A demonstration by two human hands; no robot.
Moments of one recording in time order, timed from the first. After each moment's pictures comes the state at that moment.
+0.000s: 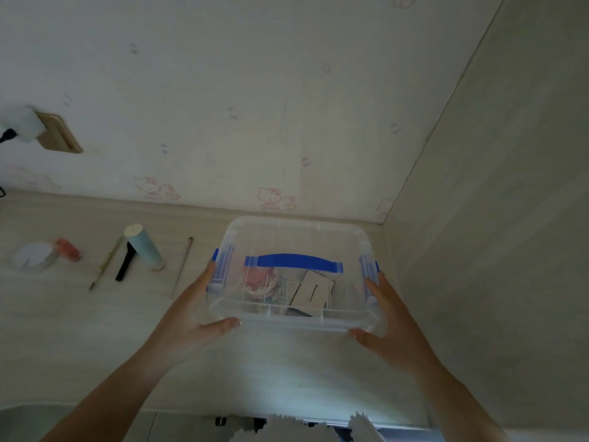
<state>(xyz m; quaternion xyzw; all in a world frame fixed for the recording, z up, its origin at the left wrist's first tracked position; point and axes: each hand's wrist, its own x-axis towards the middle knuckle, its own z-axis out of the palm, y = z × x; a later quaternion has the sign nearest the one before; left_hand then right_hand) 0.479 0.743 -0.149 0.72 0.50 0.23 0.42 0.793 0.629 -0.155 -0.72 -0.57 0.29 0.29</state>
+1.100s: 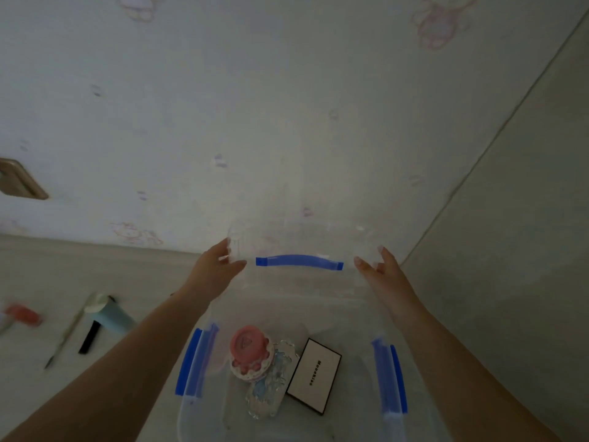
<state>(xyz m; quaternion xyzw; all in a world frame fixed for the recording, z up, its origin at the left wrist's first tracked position) 0.587 0.926 -0.114 0.58 0.58 0.29 0.49 0.847 0.834 -0.123 -0.77 -0.31 0.38 0.40</state>
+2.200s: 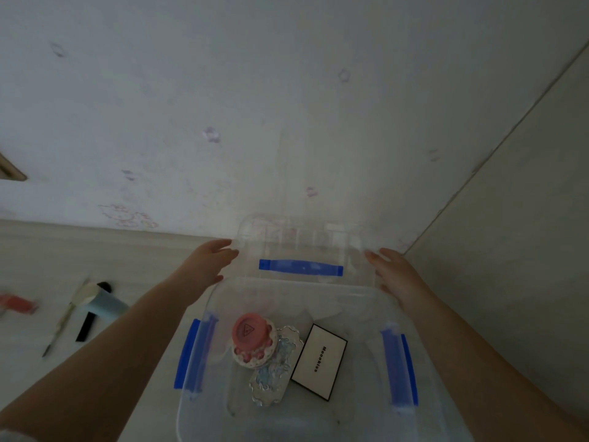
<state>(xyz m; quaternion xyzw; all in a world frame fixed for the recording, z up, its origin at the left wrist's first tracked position) 0.565 0.957 -0.163 0.49 0.61 0.19 0.59 0.862 0.845 -0.159 -0.79 -0.24 0.44 0.35</state>
